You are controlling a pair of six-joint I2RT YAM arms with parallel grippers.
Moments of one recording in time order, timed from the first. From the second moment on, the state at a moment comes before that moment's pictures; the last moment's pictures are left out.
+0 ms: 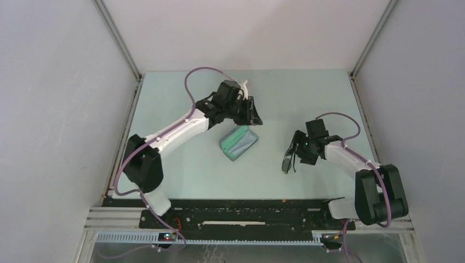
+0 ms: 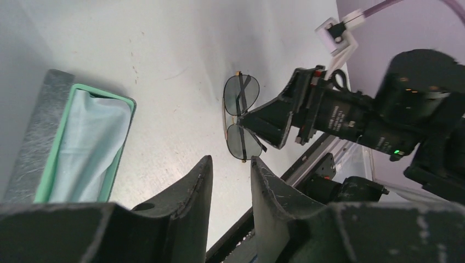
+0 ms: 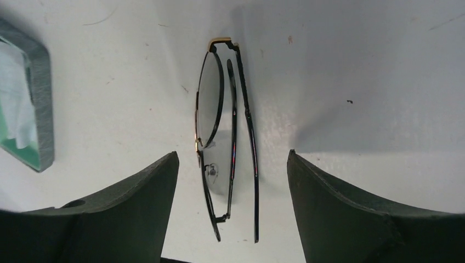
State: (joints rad) left arm -0.69 1.73 1.47 -0.42 0.33 -0.63; right arm 0.21 1.33 0.67 -0.43 -0.13 0.62
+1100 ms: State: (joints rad) left arm -0.68 1.69 1.35 -0.35 0.35 -0.66; right arm 0.34 1.47 0.75 -0.42 0.07 0.68
